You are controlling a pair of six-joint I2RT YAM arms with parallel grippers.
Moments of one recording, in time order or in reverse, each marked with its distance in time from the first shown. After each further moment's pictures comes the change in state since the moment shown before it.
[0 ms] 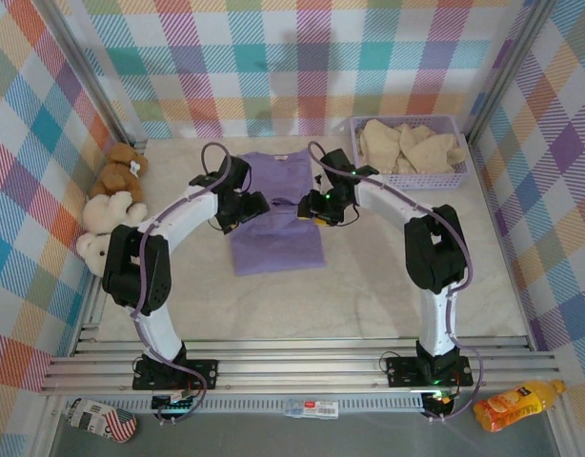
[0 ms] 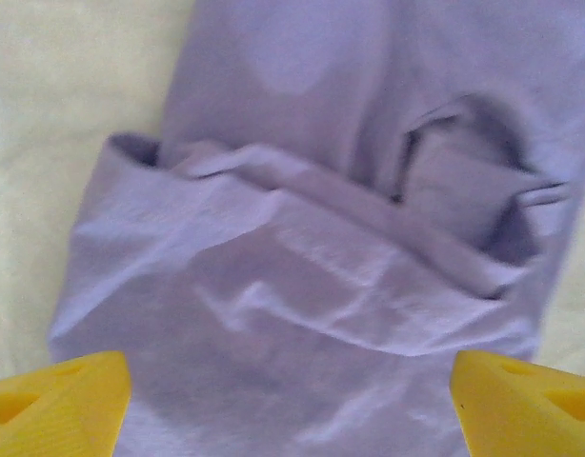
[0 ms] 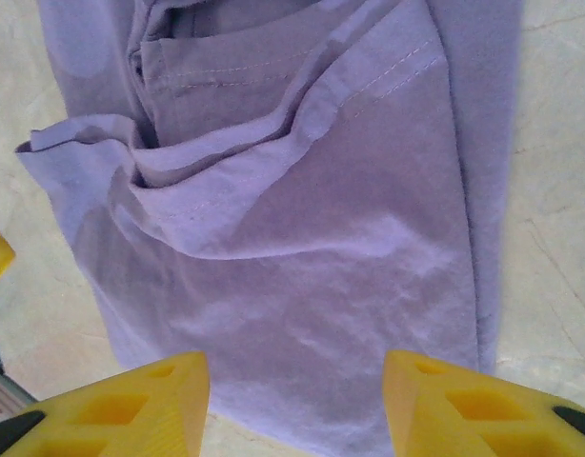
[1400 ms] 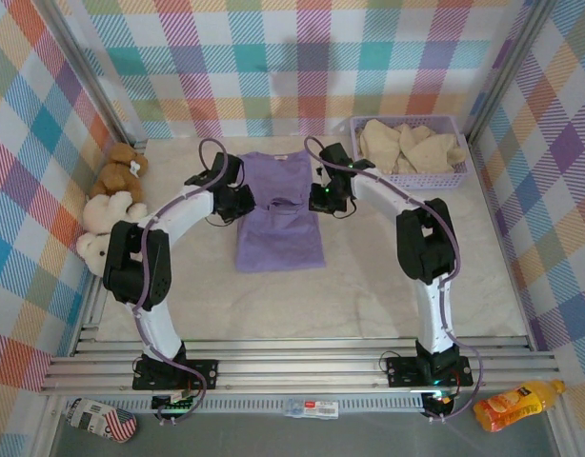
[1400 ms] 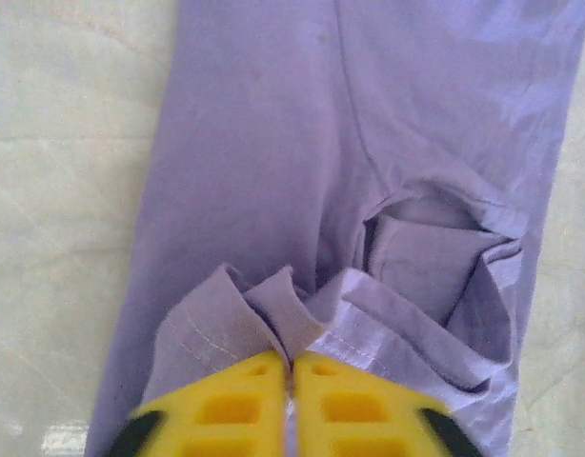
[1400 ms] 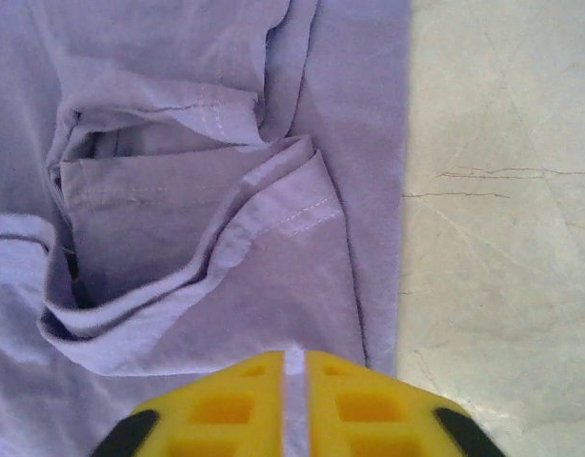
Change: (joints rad) left arm 0.052 0.030 0.018 0.146 0.043 0.106; right arm -0.014 0.100 0.120 -0.010 0.141 -0.092
